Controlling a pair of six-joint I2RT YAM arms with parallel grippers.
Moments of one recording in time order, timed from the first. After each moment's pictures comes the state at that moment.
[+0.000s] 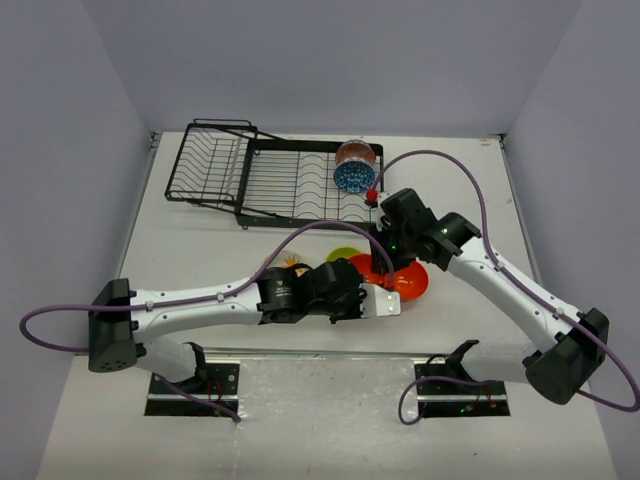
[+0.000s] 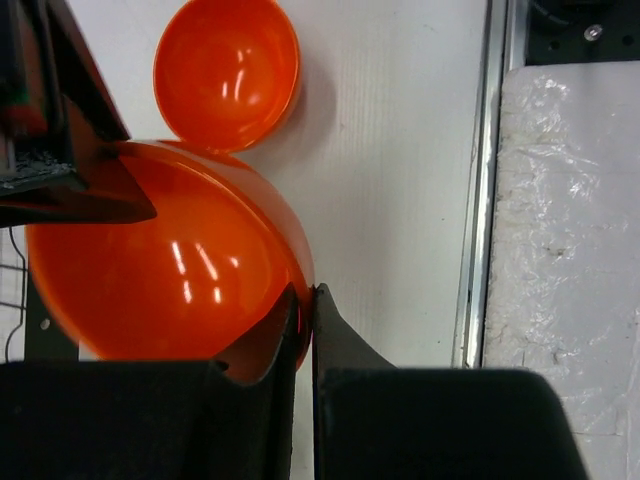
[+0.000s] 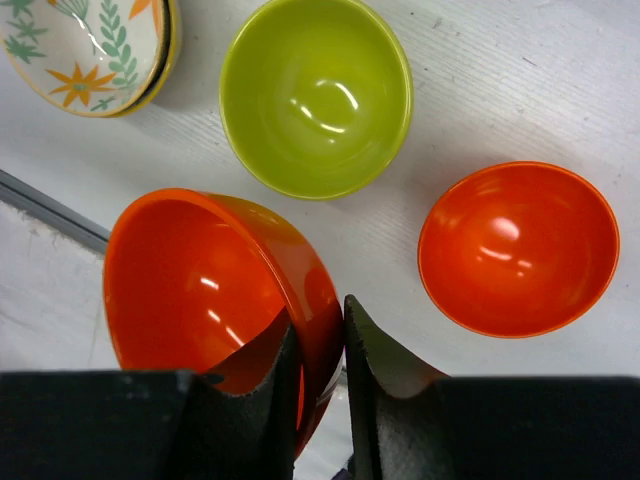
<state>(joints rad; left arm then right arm) -1.27 1.41 1.12 -0.41 -0.02 0.35 0.66 1.26 1.19 -0.94 -0.07 0.31</state>
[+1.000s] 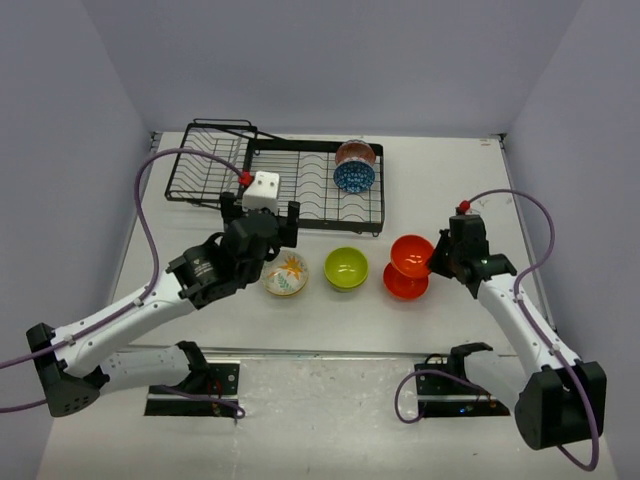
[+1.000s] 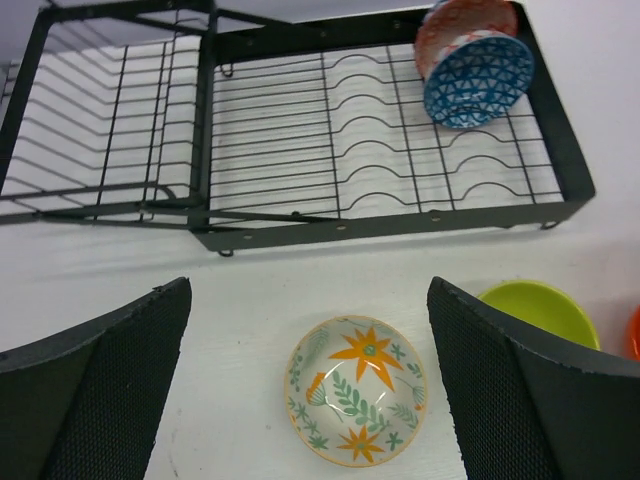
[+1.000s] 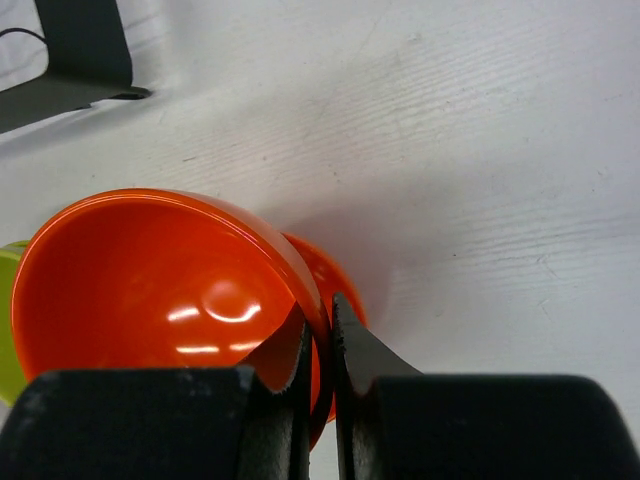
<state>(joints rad) -0.99 1.07 1.09 -0.43 -0.80 -0.25 0.17 1.01 0.70 -0.56 0.06 0.52</state>
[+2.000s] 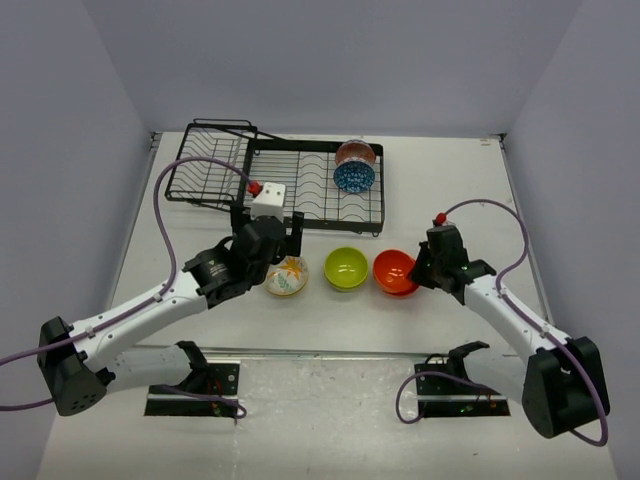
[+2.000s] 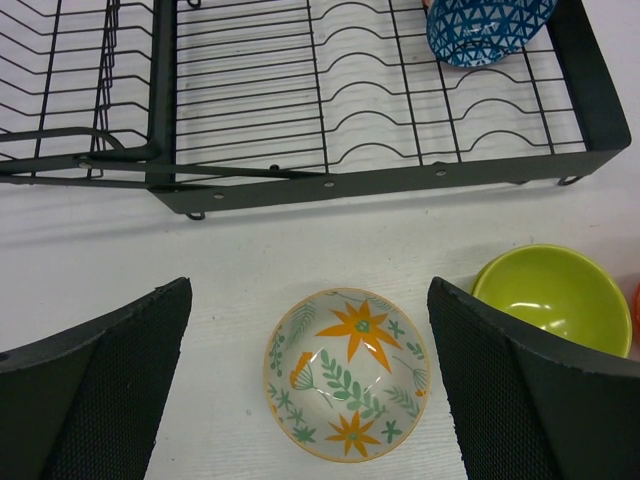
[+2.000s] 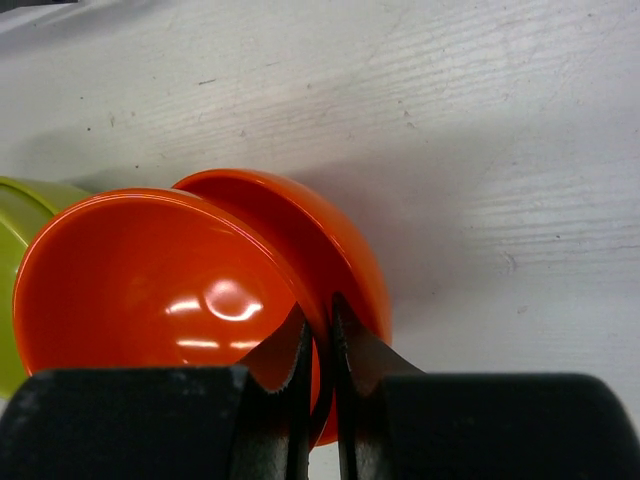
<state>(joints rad) -0.90 1.11 0.96 -0.37 -0.71 -0.34 0.31 1.08 0.58 -0.43 0.04 0.60</state>
